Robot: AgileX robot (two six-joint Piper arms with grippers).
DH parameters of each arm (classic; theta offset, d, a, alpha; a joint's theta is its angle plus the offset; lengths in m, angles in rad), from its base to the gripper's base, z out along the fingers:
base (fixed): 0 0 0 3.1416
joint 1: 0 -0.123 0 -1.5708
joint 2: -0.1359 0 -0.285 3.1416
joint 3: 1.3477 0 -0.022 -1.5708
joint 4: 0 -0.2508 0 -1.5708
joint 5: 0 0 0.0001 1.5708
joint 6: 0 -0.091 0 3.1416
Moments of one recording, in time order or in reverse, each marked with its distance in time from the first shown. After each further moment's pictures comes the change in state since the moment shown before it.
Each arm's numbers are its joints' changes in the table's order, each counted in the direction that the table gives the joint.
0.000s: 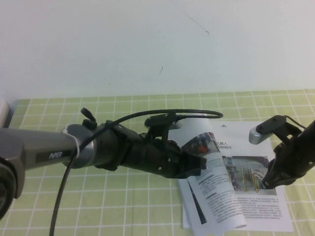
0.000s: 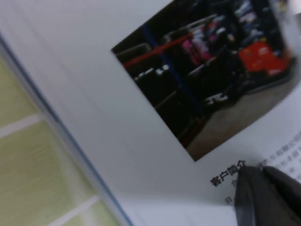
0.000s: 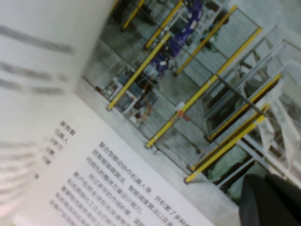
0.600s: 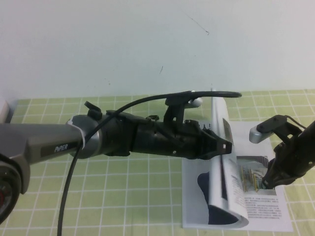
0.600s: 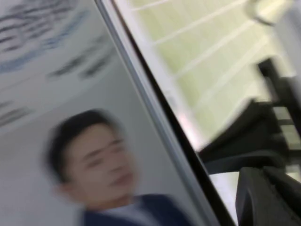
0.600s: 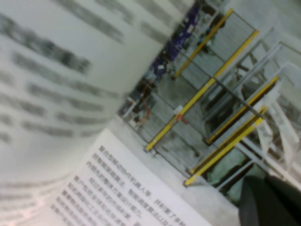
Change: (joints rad) right arm 0.002 0.000 0.000 -0.019 0.009 0.000; left arm 0.017 -0.013 -0.092 0.327 -0.181 -0.373
